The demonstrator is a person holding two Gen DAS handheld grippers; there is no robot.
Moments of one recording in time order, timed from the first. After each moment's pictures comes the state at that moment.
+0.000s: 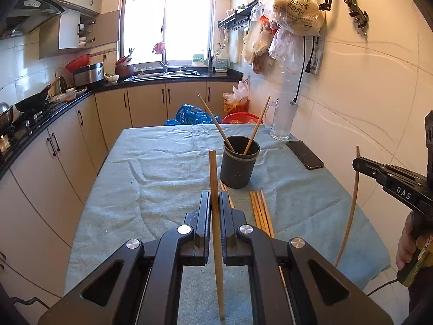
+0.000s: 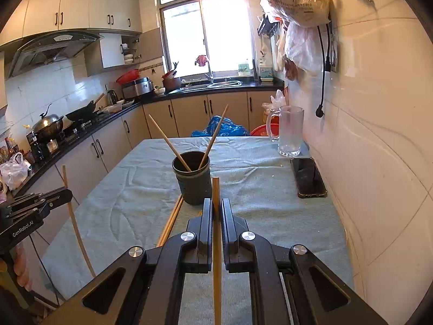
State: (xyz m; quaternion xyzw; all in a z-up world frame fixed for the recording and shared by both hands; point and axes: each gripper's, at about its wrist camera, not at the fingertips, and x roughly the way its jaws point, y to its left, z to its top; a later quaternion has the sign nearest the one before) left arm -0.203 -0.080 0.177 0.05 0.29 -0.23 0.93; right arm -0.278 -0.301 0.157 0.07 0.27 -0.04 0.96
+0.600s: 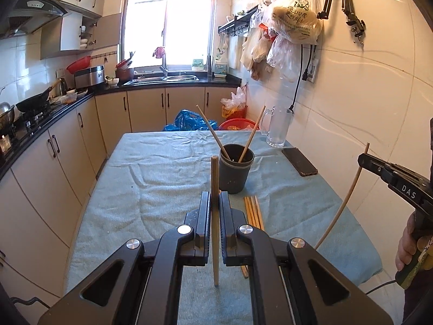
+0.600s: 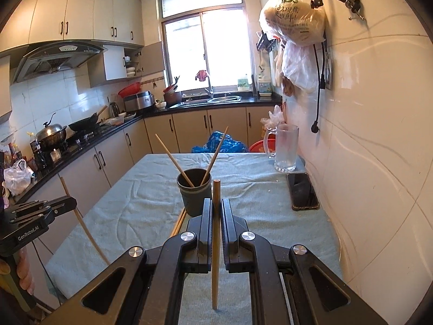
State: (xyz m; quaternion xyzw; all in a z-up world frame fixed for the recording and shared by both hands) left arm -0.214 -0.078 0.195 0.04 0.28 -0.23 0.93; right arm -0.298 -0.298 0.182 0.07 0.23 -0.05 0.97
